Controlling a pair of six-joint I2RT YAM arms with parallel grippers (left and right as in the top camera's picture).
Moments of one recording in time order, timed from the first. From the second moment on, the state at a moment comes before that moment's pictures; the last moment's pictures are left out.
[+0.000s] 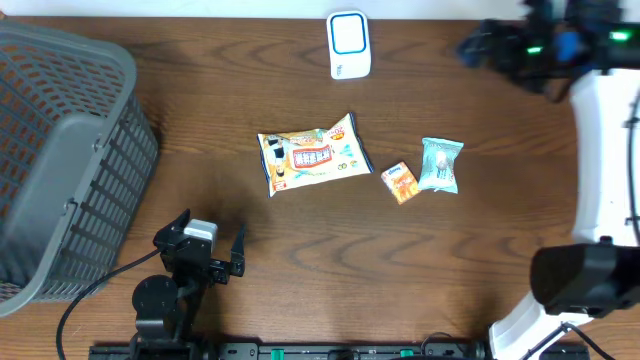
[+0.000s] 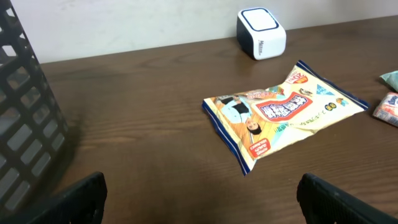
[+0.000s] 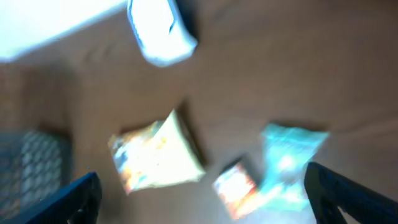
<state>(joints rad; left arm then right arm) -0.02 0.01 0.11 -0.36 0.21 0.10 -0.02 1.86 2.04 -1.22 -0.42 0.30</state>
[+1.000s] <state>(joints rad) -0.02 0.01 0.11 -0.37 0.21 0.10 0.26 1.37 1.06 -0.81 -0.06 1.03</state>
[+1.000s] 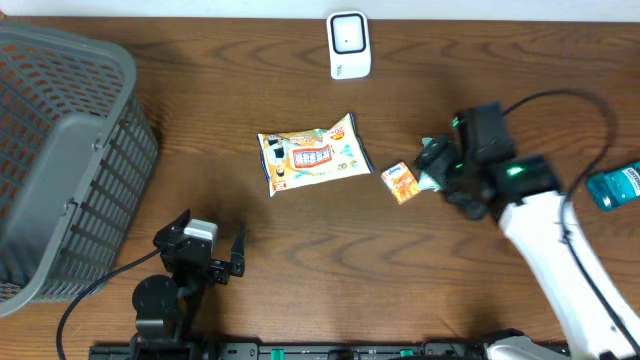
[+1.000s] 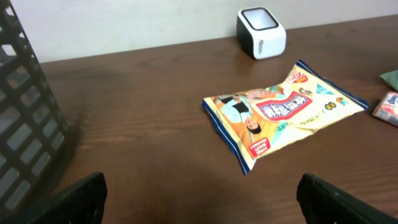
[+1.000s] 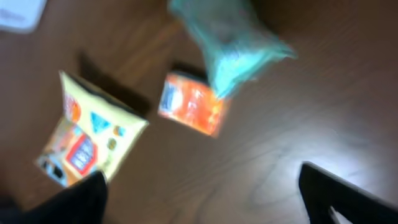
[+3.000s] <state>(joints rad) -0.02 0.01 0.11 -0.37 0.21 0.10 0.02 1.60 0.78 -0.67 -1.09 1.07</state>
